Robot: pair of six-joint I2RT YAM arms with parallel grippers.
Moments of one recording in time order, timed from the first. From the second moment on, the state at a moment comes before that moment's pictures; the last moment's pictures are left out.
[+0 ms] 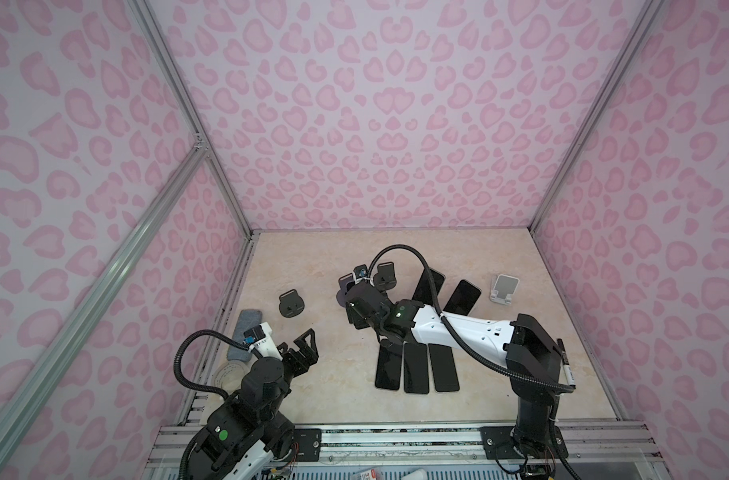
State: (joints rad) left arm -0.62 0.17 0.46 -0.69 -0.43 -0.85; right arm 1.06 1.91 1.51 -0.36 0.49 0.53
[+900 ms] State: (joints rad) left arm -0.62 0.17 0.44 -0.65 -0.42 -0.86; right arm 1.18 2.08 1.51 -0.59 0.45 1.03
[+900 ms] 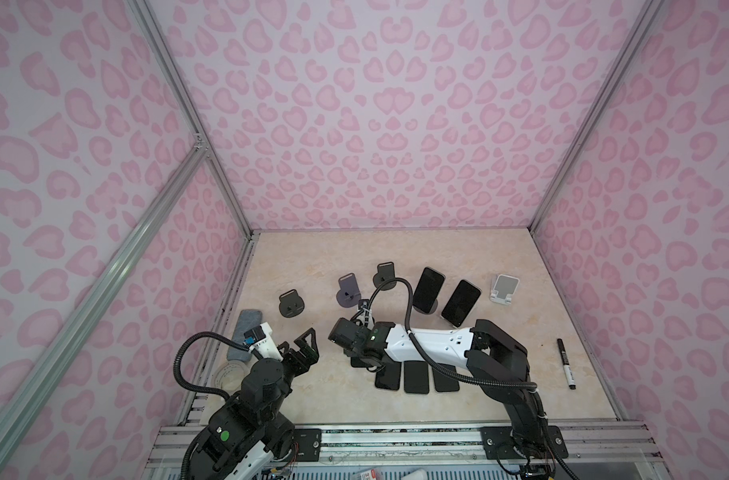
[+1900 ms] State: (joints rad) left arm -0.62 0.30 0.49 -0.57 -0.32 -0.89; right arm 1.14 2.11 1.46 -0.54 0.30 1.11
